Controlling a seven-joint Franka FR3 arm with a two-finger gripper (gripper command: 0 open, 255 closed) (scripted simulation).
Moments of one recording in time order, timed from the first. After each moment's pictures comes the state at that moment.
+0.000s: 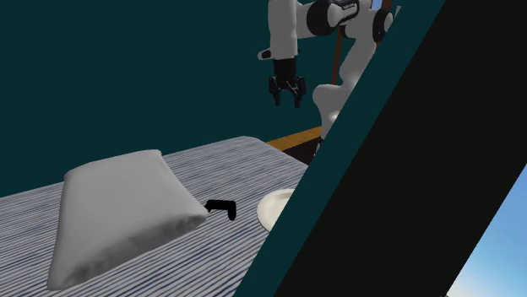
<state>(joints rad) -0.02 -0.64 0.00 -2.45 0.09 1.75 -0.10</state>
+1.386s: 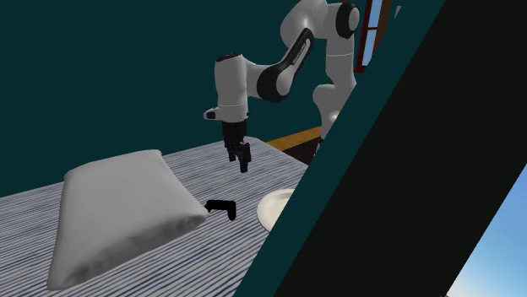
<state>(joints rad) -0.04 0.16 0.06 -2.09 0.03 2.24 0.17</state>
